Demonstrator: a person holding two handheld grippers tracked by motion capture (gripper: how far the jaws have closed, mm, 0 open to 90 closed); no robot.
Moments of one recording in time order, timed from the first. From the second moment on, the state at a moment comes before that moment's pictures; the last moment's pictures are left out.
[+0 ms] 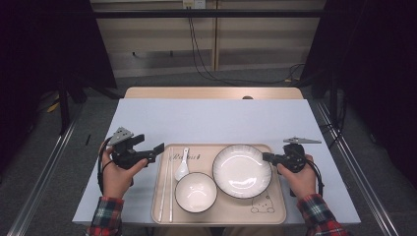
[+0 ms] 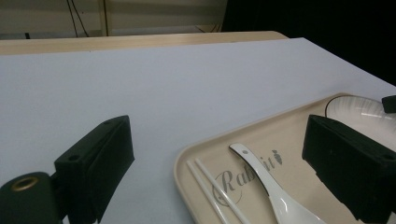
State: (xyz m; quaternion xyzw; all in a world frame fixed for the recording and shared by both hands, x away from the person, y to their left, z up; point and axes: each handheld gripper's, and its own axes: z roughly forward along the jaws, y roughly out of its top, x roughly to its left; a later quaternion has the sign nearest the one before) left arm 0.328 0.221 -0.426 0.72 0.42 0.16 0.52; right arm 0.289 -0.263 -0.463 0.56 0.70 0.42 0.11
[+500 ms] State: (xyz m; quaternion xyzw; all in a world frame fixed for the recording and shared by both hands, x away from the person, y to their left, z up) left arm 0.327 0.224 -0.424 0.72 0.42 0.17 0.52; right arm 0.284 -0.275 -0.450 0.53 0.69 0.48 0.15
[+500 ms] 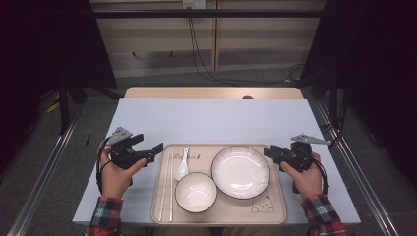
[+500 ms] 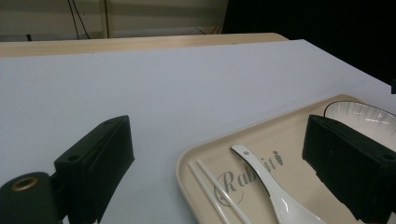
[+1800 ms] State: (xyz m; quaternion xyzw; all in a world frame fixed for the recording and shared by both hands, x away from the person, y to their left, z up) left arm 0.326 0.238 -0.413 0.71 0.42 0.17 0.54; right arm 0.260 -0.328 -0.435 0.48 0.66 0.54 0.22
